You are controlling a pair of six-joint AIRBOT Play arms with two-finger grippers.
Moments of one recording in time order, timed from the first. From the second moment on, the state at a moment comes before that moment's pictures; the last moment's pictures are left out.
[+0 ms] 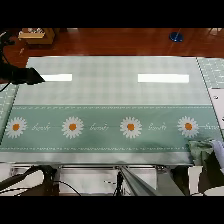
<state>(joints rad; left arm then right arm) 0.25 -1.26 1.36 1.13 -1.36 -1.13 -1.39 -0.72 0.88 -2.28 1.79 1.51</state>
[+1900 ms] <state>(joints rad) -0.27 -1.37 1.36 1.51 -1.13 -1.34 0.09 -1.46 1.45 -1.55 1.27 1.31</state>
